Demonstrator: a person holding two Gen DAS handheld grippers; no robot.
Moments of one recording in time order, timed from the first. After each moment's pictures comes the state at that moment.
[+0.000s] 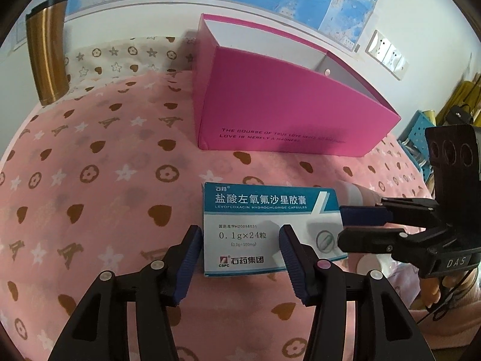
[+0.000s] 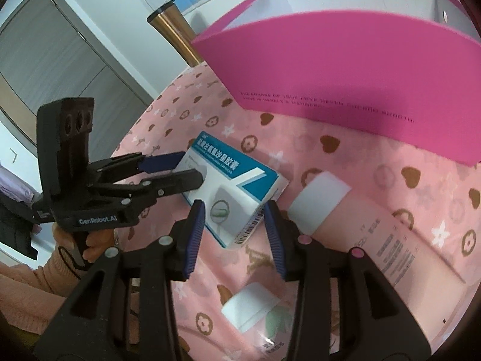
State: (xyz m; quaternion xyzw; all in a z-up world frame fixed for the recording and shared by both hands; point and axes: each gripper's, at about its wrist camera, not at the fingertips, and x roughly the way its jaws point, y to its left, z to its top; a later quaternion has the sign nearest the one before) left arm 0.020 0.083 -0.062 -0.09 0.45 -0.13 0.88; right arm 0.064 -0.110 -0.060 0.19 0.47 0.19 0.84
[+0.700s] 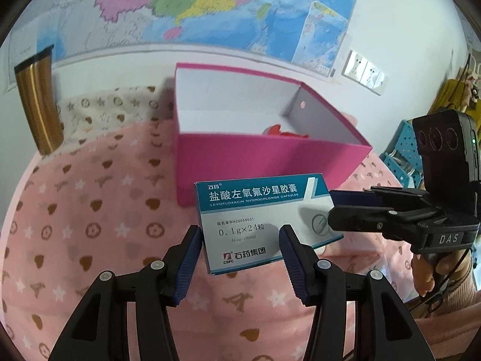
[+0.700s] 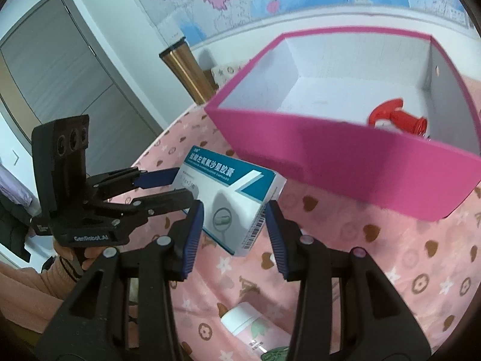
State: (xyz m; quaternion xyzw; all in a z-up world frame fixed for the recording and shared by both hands) left arm 0.023 0.066 -0.007 -0.06 0.39 -0.15 0.91; right arm 0.063 -0.131 -0.009 0.18 0.41 0.18 0.88
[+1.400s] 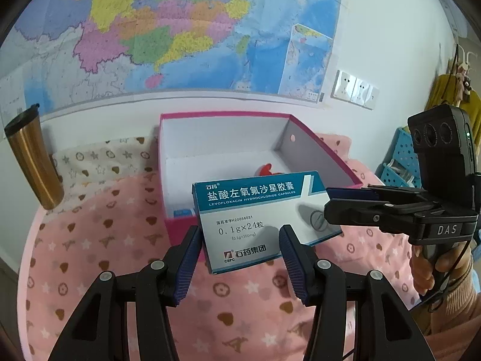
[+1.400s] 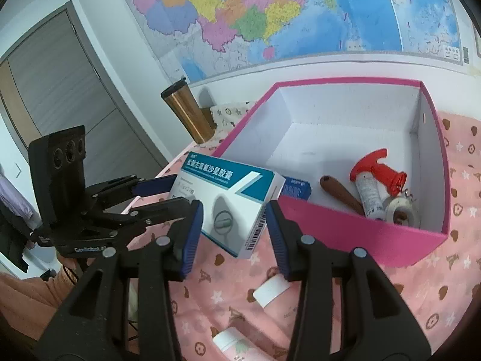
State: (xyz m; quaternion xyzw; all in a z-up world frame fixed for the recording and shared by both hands) left arm 0.046 0.050 0.038 -0.02 0.34 -0.15 0.93; right arm 0.078 -0.166 0.036 0.18 0.36 0.17 0.90
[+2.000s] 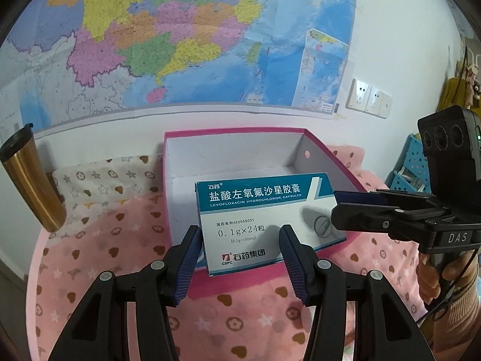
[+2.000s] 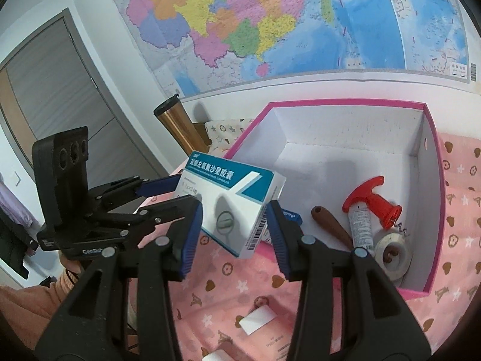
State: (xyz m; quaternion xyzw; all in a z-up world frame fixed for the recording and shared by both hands) left arm 0.091 0.049 0.052 -0.02 0.34 -0.14 0.93; right arm 0.110 -0.186 0.049 0.19 0.35 0.17 0.90
